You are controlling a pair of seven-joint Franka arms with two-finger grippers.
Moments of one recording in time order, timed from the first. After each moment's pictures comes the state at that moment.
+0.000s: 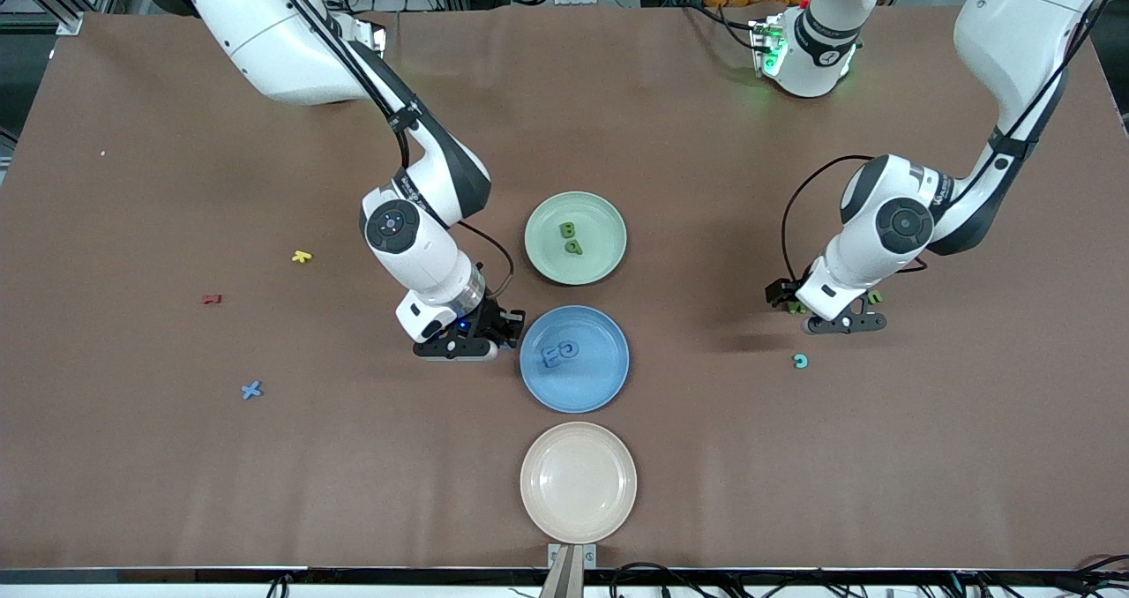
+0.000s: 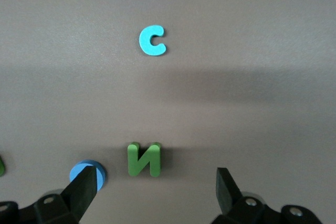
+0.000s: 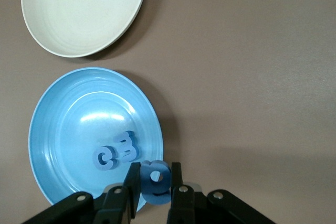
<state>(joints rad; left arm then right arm) 0.39 0.46 -0.59 -2.14 0.40 2.49 -0.50 0.35 0.66 0.23 -1.65 0.00 2.60 0.60</state>
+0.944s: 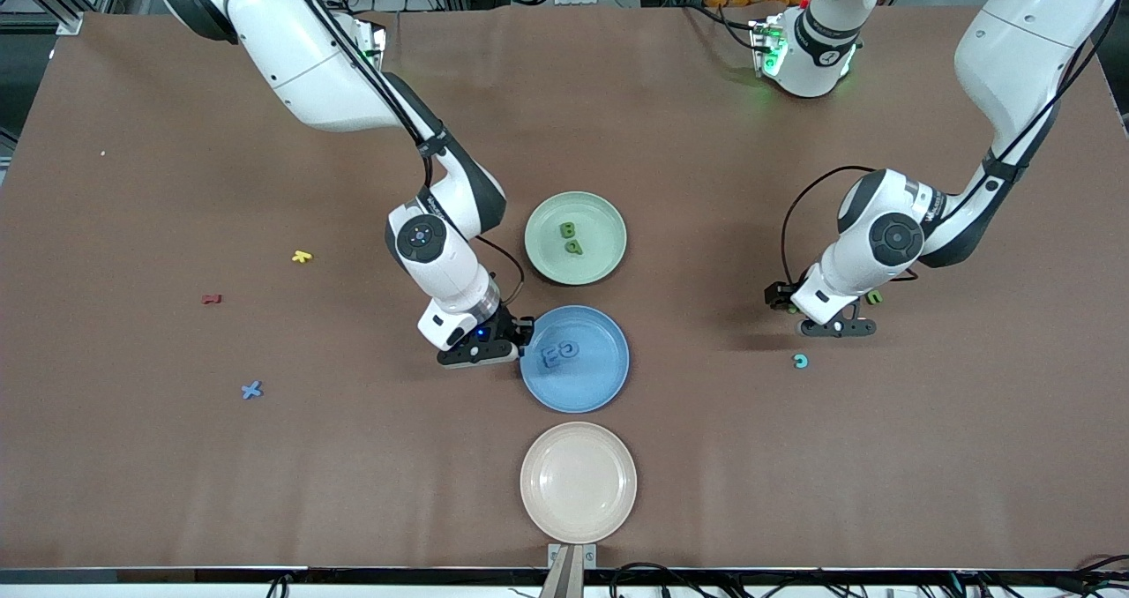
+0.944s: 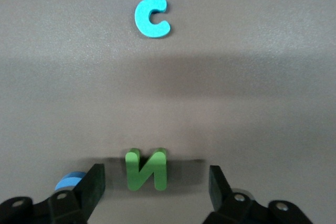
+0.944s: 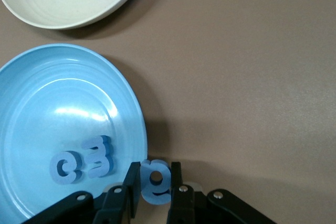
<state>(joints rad) 0.42 0.56 -0.59 -2.14 0.47 2.52 -0.50 0.46 0.78 0.12 -1.63 -0.01 2.73 0.48</state>
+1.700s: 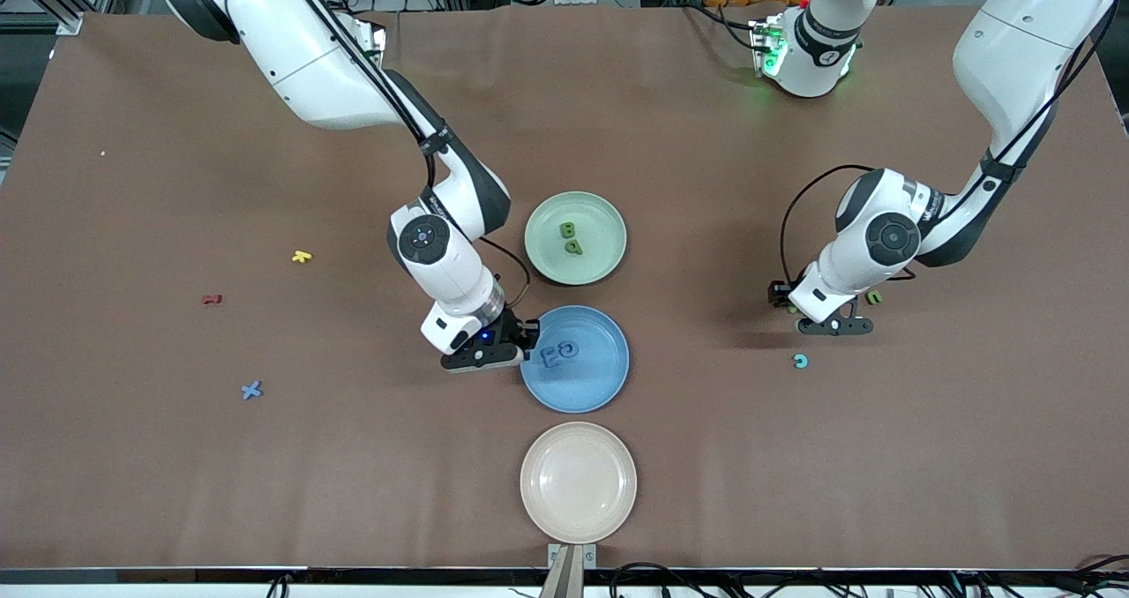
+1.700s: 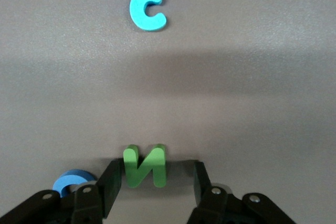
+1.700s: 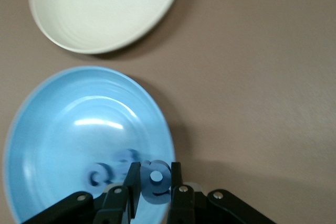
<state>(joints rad) 0.42 0.56 -0.59 -2.14 0.48 2.51 -0.49 0.47 0.78 0.13 -1.56 0.00 2.68 0.49</state>
